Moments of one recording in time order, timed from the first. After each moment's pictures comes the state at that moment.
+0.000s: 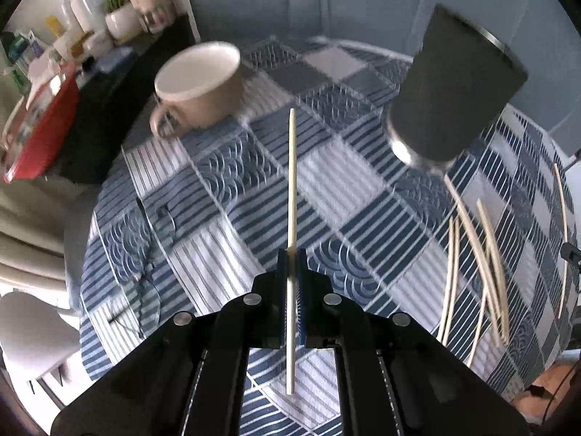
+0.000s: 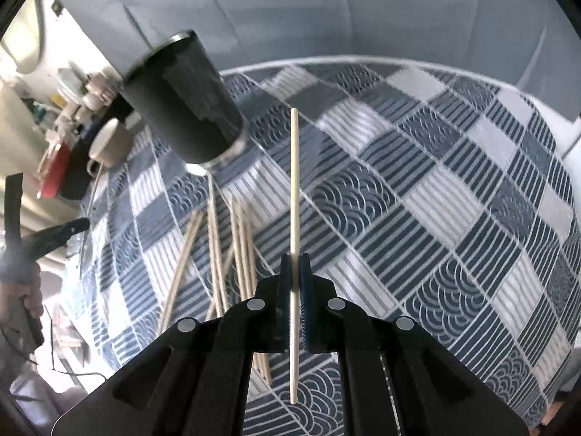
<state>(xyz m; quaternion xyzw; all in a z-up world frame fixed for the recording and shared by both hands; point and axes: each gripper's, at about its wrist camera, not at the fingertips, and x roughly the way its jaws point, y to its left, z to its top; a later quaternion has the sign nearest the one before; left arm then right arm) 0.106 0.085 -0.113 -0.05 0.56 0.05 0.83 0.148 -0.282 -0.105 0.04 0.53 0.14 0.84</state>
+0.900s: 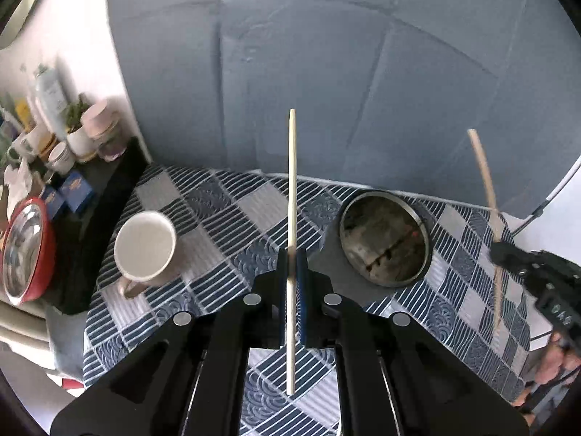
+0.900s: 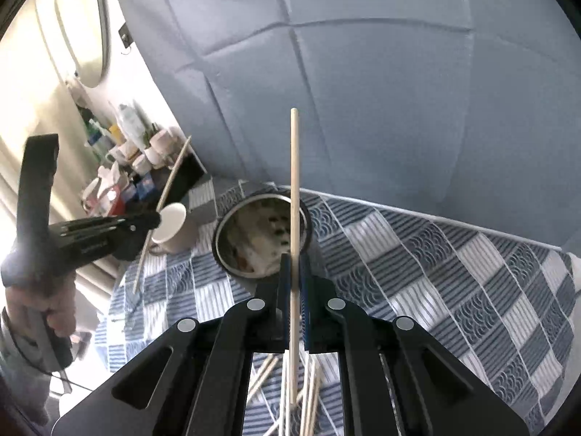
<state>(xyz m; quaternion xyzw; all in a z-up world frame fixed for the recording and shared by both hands) 0.224 0.034 0.001 -0.07 0.45 -0.01 0.89 0.255 -0.197 0.014 0.02 0.42 0.24 0.87</state>
